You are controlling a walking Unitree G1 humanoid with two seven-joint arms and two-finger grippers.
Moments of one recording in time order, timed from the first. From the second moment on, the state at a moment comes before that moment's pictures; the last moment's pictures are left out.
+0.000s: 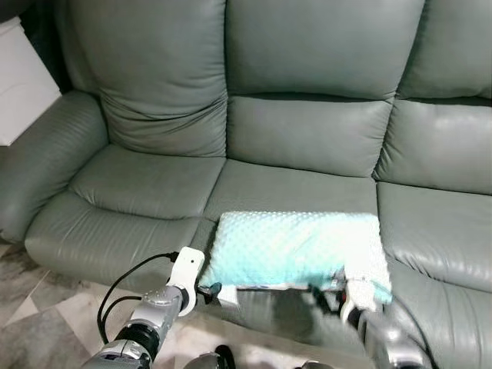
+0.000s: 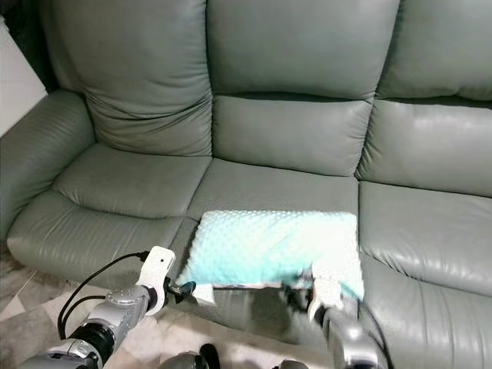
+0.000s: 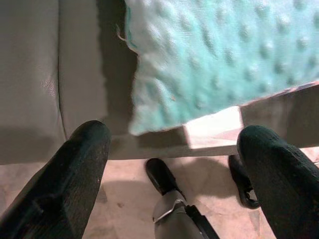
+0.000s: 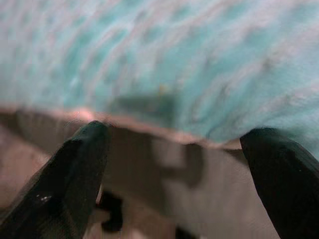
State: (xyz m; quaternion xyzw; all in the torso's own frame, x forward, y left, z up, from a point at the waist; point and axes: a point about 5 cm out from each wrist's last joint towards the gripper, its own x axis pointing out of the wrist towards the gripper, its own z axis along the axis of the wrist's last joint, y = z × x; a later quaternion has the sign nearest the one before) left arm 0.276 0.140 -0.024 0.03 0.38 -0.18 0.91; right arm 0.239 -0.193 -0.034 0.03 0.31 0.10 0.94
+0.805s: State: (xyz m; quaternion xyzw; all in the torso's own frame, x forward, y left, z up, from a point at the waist) left arm 0.298 0.176 0.005 -0.03 0.24 -0.03 0.97; right arm 0.271 -0.164 0.049 -0.08 0.14 0.10 0.98
